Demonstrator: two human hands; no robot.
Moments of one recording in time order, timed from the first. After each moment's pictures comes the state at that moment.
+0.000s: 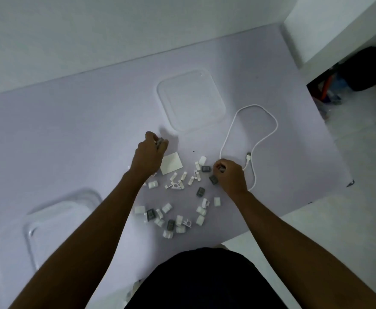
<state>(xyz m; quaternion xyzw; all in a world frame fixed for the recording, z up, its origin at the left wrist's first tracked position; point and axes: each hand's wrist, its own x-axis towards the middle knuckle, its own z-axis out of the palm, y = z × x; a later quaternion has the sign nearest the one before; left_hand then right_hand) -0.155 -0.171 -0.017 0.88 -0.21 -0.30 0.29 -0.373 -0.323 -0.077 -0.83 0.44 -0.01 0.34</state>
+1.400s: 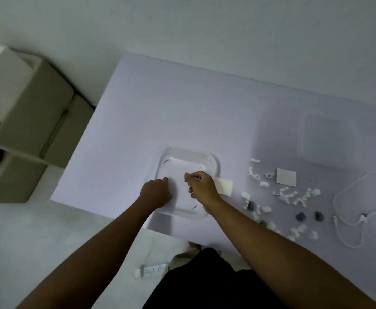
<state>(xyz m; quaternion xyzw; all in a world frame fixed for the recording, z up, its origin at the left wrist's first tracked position) -0.199 0.235 -0.036 0.94 -0.12 -0.33 -0.02 -0.226 0.068 -0.026 -0.67 0.30 0.21 0.64</state>
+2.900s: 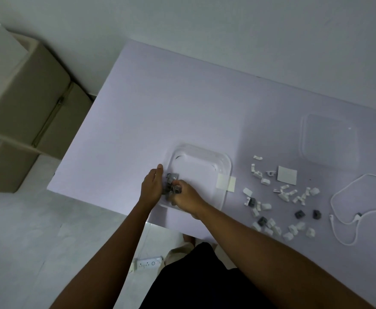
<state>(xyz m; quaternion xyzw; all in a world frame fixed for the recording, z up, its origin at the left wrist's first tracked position) -0.222 0.244 -0.035 0.79 0.23 -0.19 0.53 -0.250 0.117 -0.036 -0.74 0.17 0.36 0.53</state>
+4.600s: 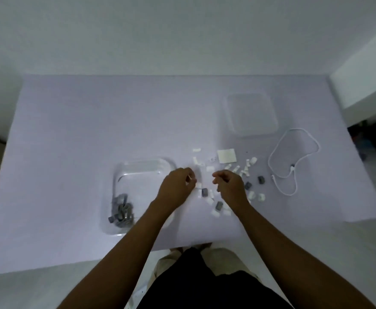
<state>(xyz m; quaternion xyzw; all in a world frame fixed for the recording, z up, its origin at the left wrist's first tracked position) -0.225 0.053 0.002 0.87 -0.29 -0.21 0.33 -0.325 -0.109 0.003 -0.75 0.40 -0.02 0.53</state>
